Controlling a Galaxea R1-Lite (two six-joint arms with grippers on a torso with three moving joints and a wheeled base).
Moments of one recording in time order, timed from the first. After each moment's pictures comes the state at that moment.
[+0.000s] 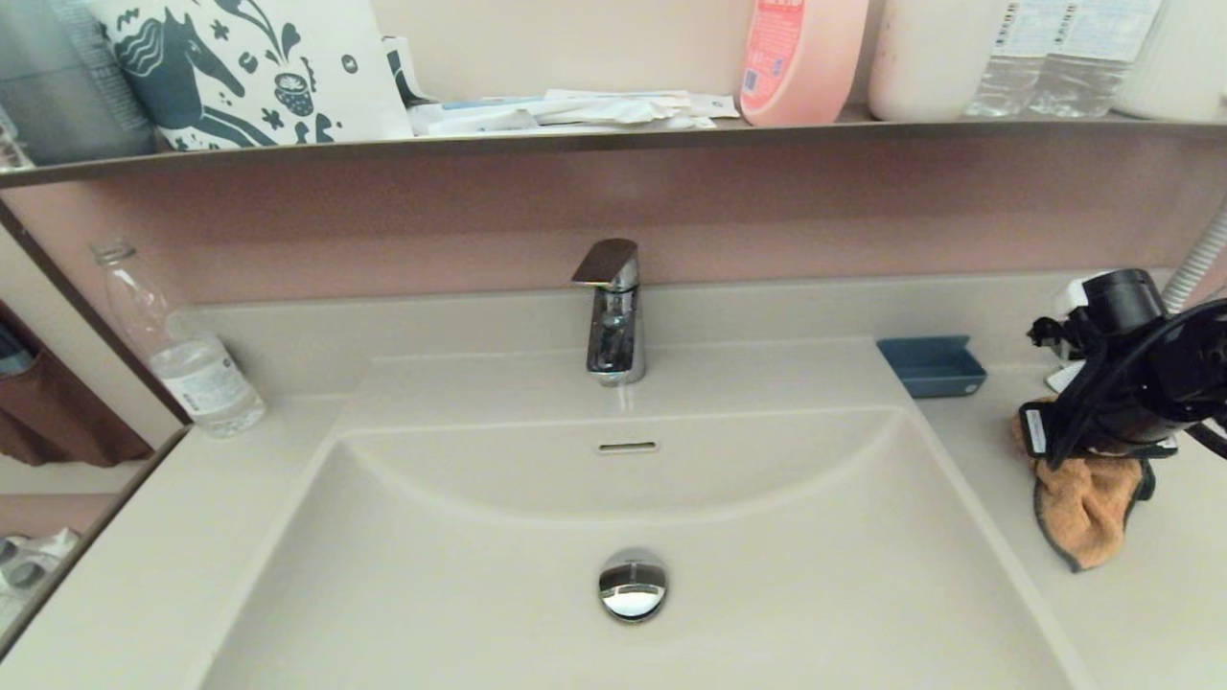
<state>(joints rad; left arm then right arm) 0.00 0.00 0.00 0.00 0.00 0.00 -0.03 1.86 -1.26 0.34 -0.33 0.11</state>
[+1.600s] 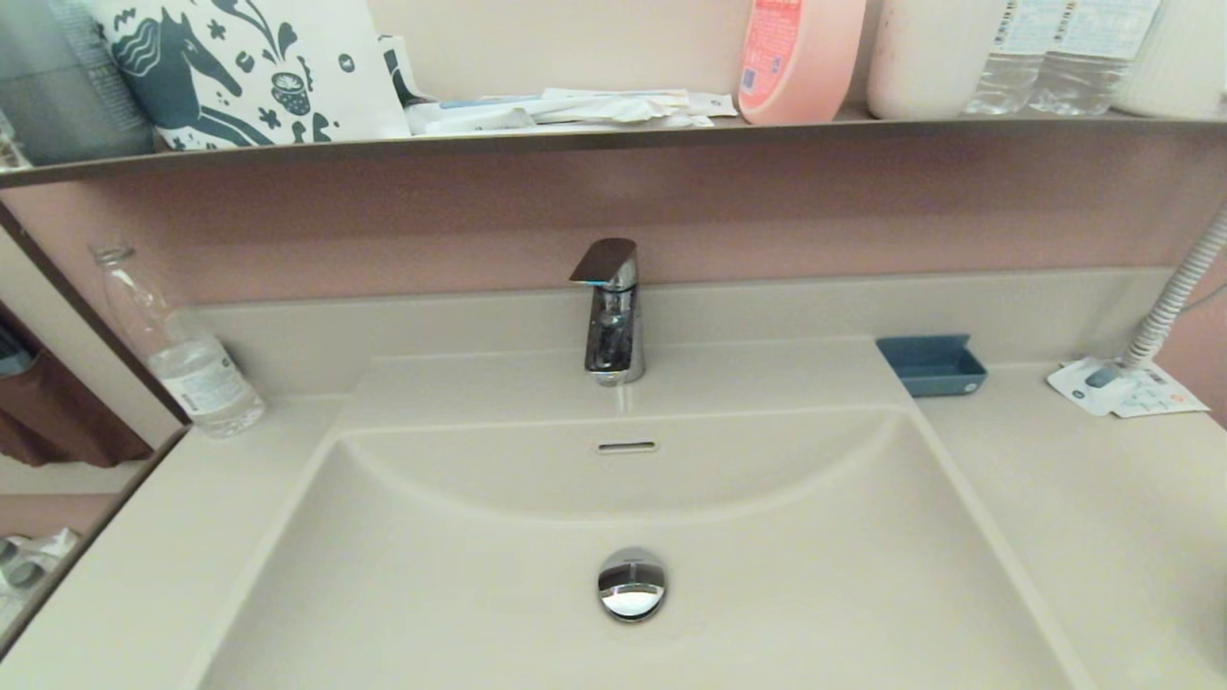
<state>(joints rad) 0.00 0.00 0.00 0.00 0.00 0.00 -0.51 1.47 -1.22 0.86 -0.24 0.04</state>
